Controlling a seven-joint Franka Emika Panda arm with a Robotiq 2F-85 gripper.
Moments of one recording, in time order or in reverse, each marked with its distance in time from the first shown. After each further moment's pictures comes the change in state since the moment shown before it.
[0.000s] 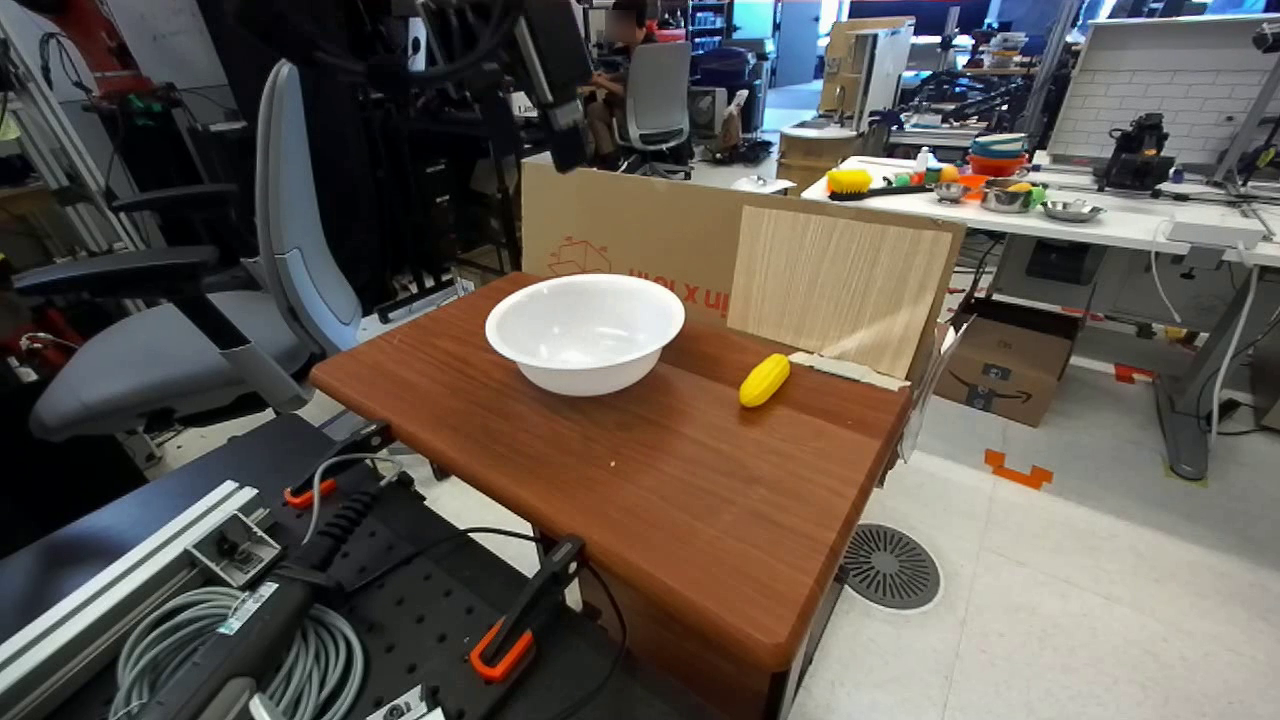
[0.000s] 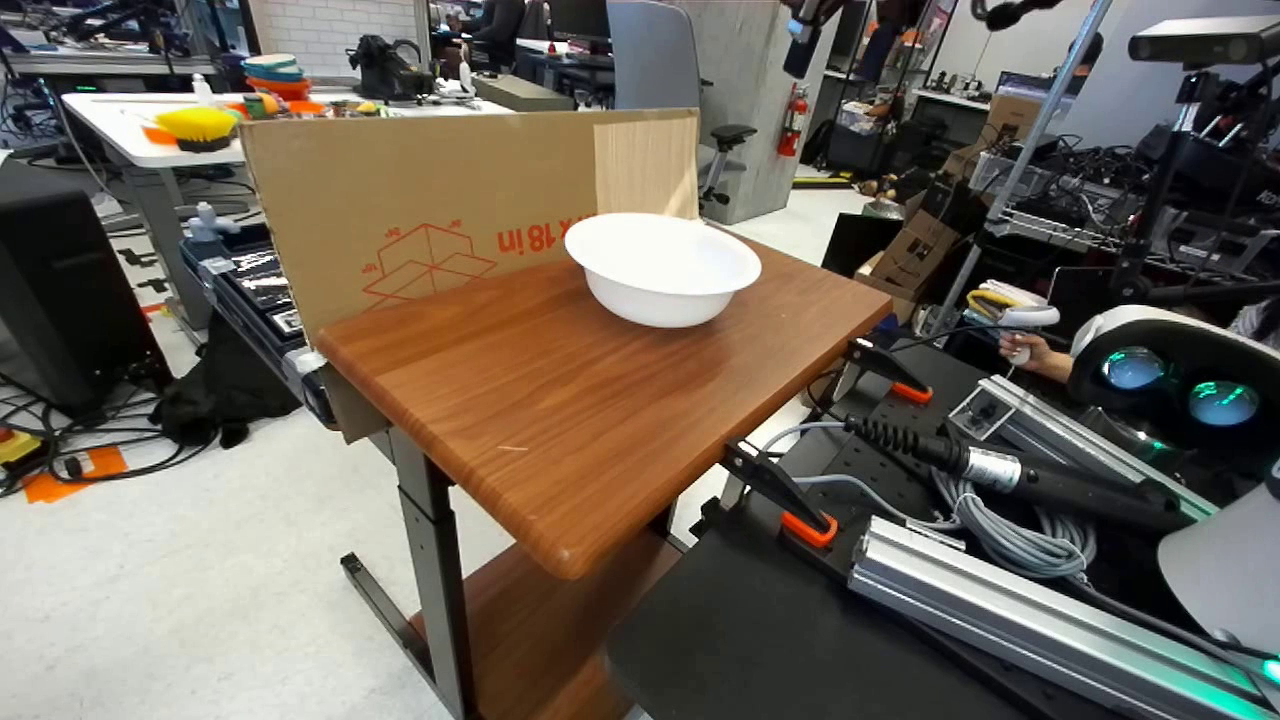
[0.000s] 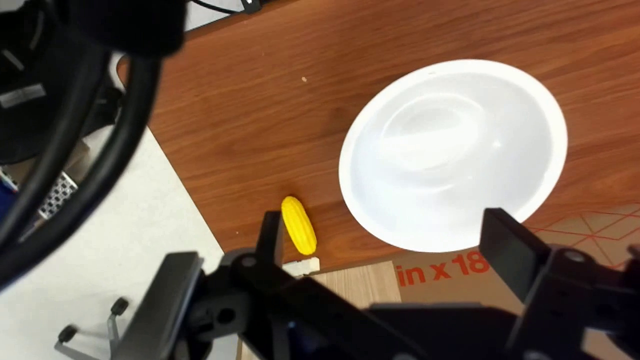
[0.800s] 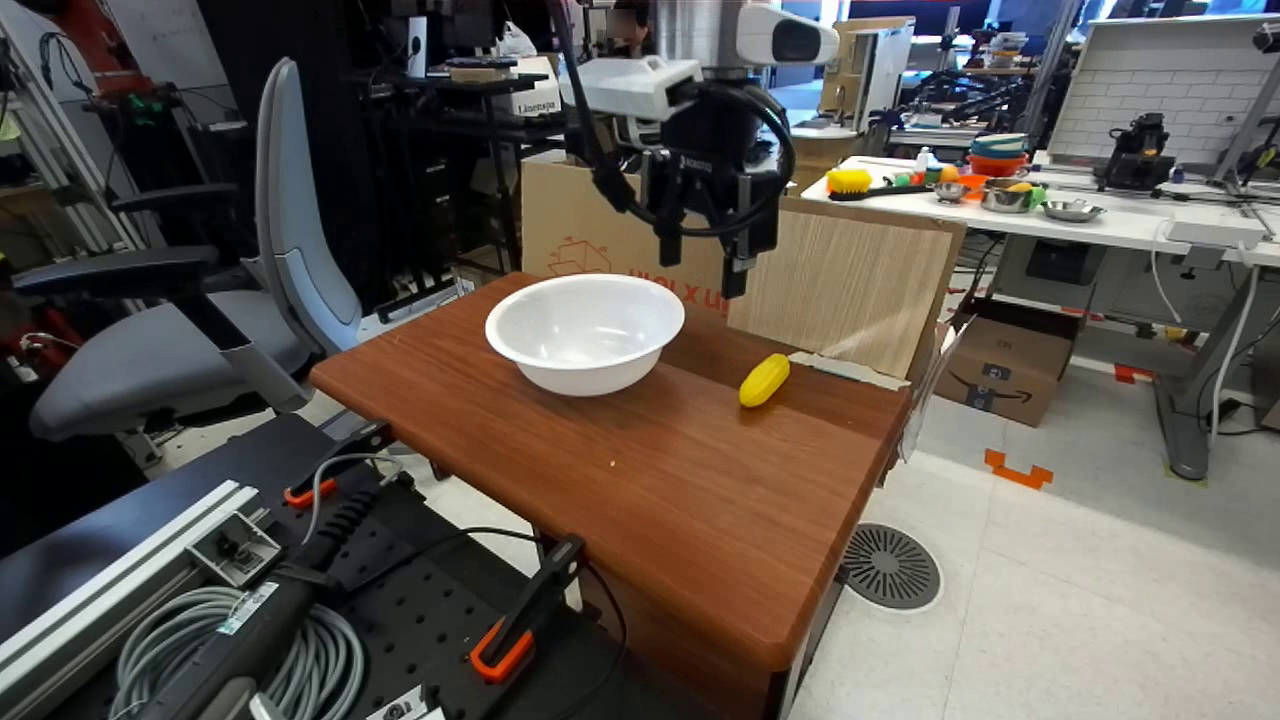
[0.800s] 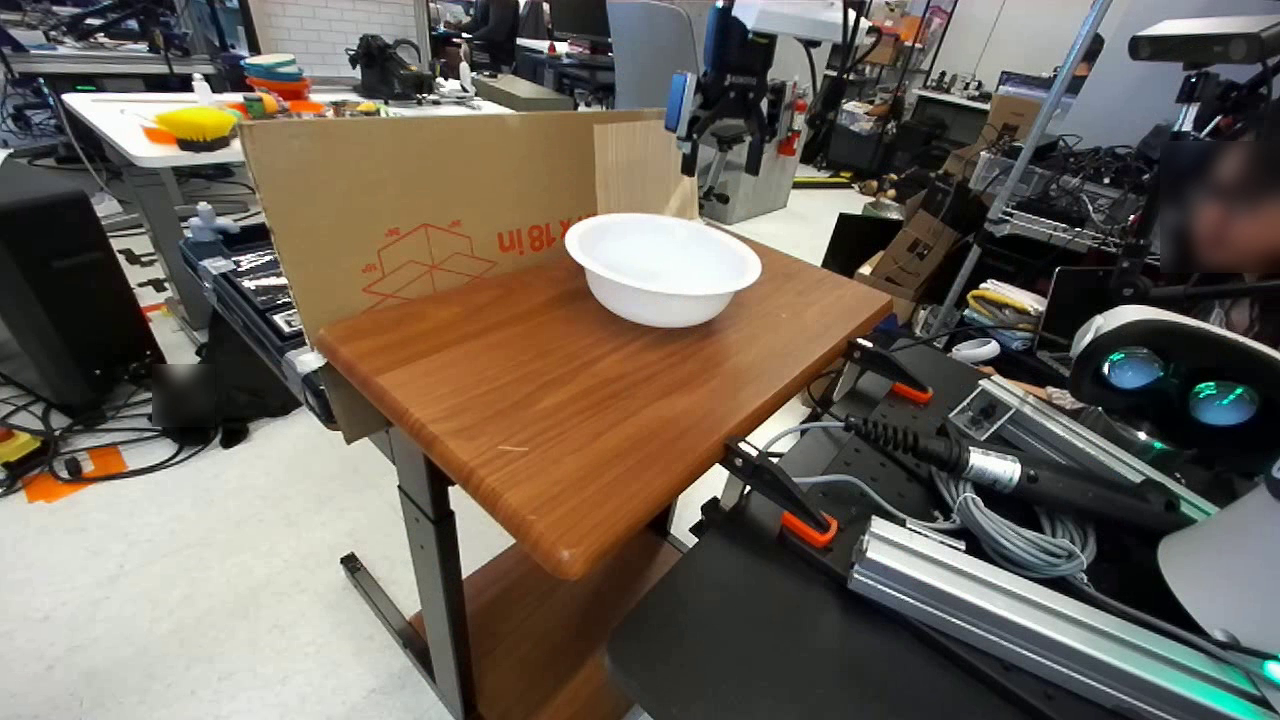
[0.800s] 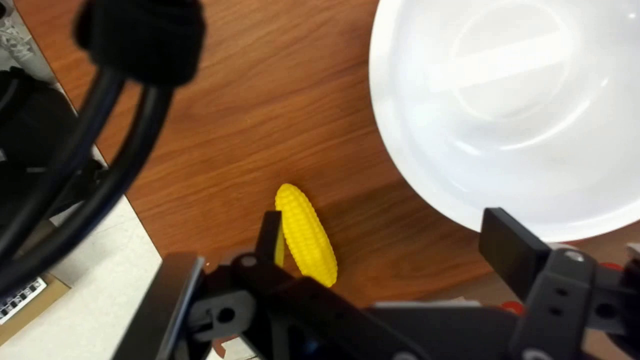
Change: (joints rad) arm 0.004 0.722 -0.103 0.595 0.075 -0.125 -0.075
